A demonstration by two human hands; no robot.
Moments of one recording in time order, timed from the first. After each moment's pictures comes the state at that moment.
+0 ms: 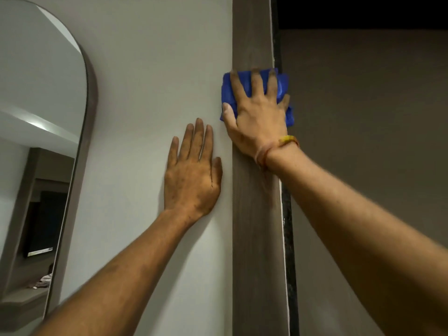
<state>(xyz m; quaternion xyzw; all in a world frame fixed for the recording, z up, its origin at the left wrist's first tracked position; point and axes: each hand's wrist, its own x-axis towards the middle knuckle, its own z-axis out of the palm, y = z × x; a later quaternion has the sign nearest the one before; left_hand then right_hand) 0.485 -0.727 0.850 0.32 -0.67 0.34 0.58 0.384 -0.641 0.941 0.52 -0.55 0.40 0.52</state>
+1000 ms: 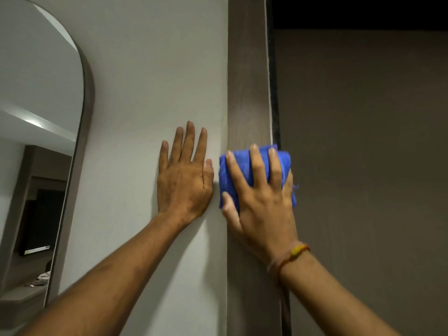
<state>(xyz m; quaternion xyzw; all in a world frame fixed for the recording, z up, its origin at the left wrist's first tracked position) 0.488 -0.725 0.839 0.33 -0.67 0.32 0.59 0.367 -0.637 0.801 0.53 -0.56 0.36 0.53</state>
